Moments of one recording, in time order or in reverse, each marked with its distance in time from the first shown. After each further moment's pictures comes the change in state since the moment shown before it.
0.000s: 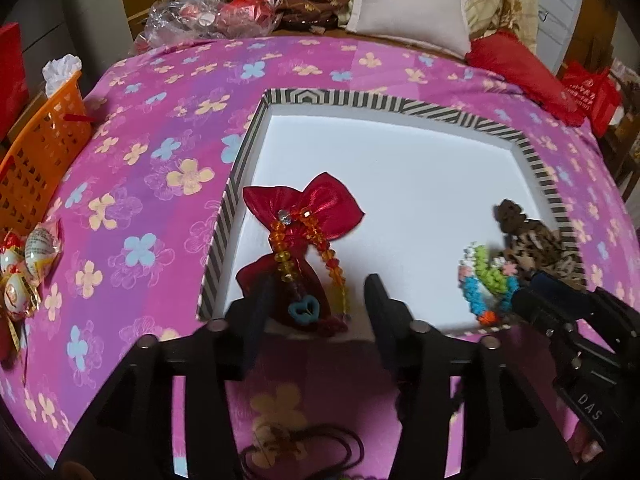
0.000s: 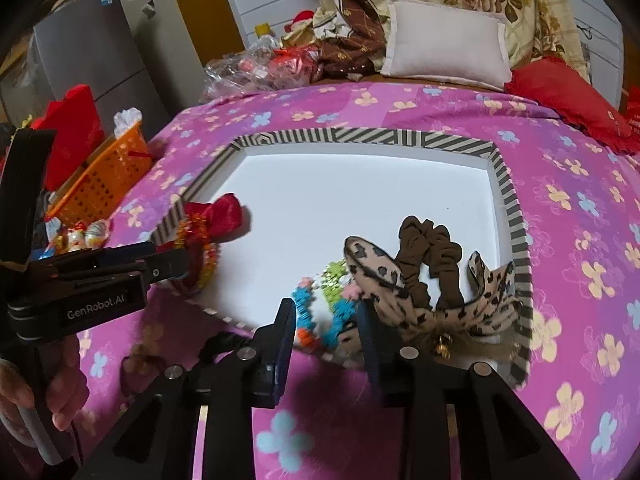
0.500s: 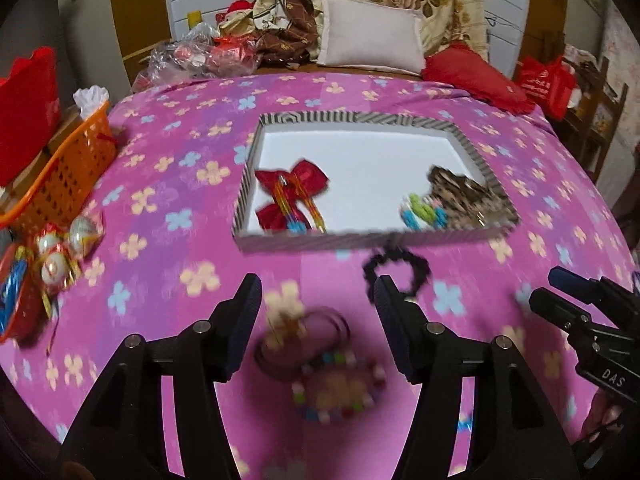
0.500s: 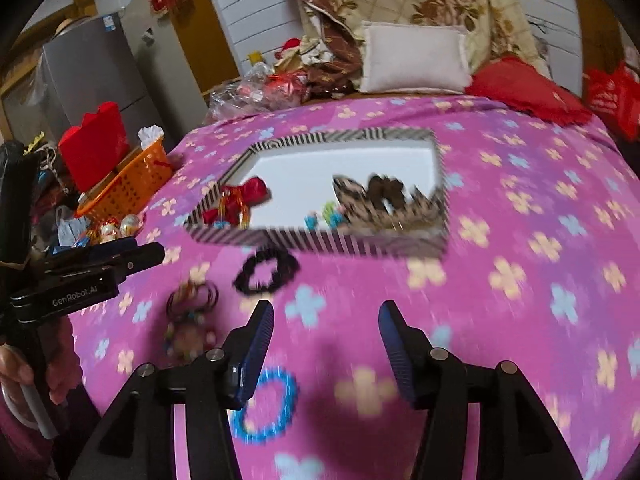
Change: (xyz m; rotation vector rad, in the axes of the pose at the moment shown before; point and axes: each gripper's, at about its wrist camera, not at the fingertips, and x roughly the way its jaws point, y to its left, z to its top) left arm -0.099 -0.004 -0.080 0.098 -0.117 -0.035; right arm -0.108 0.008 -0.091 0.076 -0.074 -0.024
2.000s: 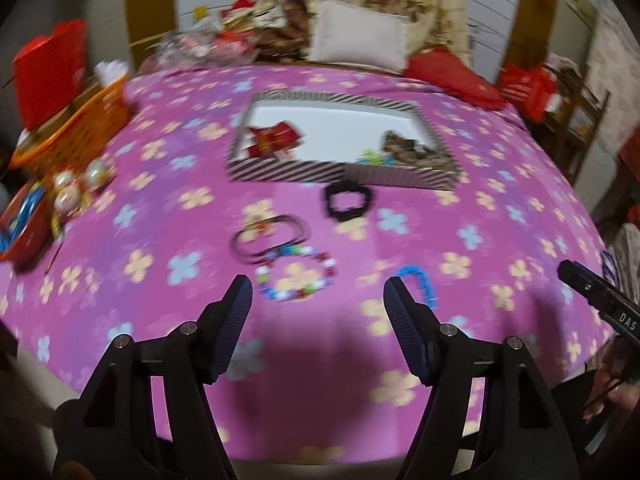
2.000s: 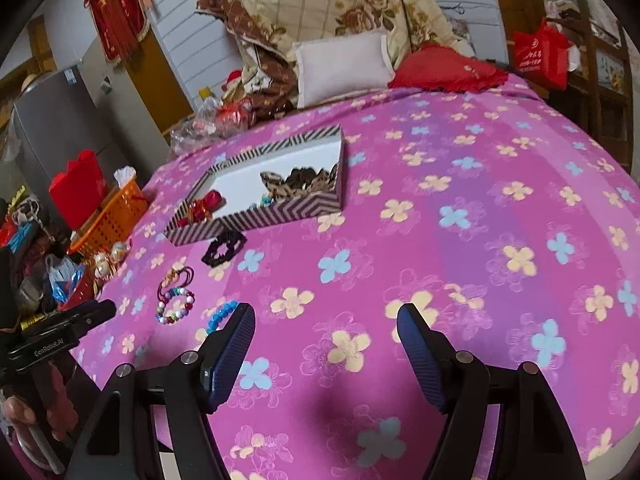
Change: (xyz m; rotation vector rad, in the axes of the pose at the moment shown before) left arm -0.067 -0.015 -0.078 -0.061 -0.009 -0.035; right arm -0.085 -0.049 -0.064 0.176 -0.066 -0.081
